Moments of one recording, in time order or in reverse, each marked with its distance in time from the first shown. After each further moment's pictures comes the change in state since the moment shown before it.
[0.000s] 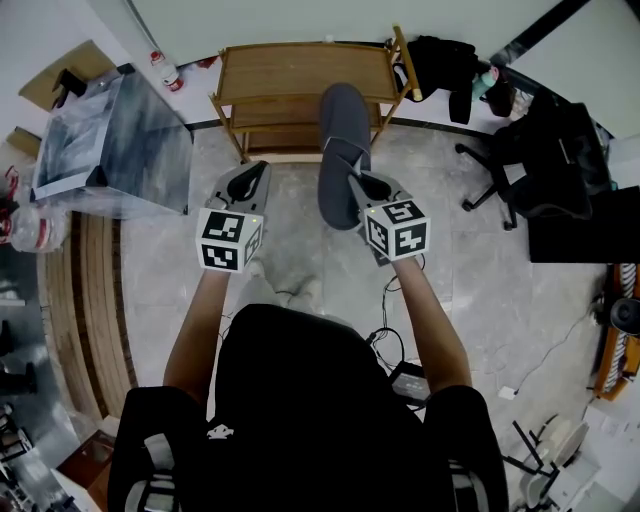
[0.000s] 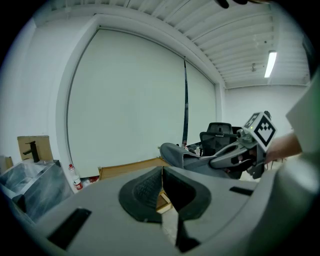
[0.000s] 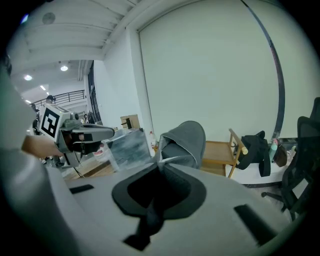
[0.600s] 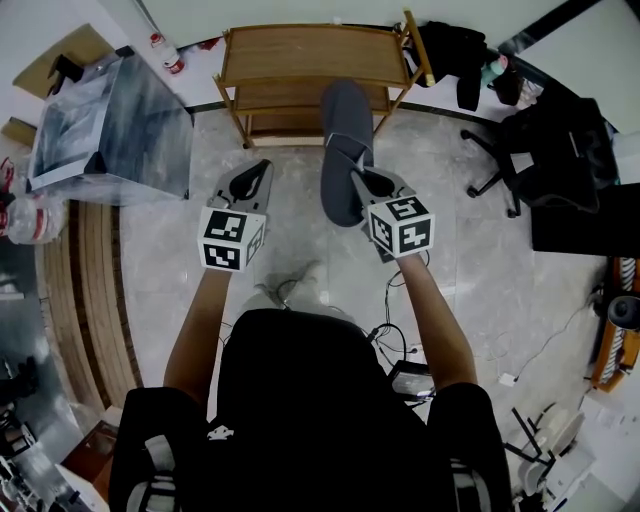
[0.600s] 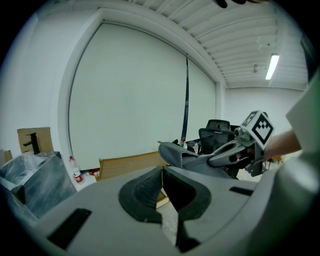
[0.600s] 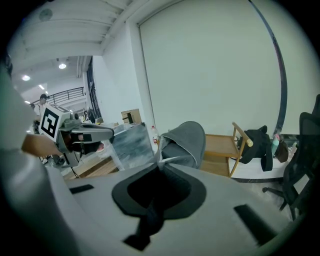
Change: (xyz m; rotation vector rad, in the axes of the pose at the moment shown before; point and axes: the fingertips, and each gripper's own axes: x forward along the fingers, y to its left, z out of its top) left arm -0.015 0.016 -0.037 -0.027 0.044 -0.022; right arm 0.018 0.026 -0.022 0.006 0.055 0.007
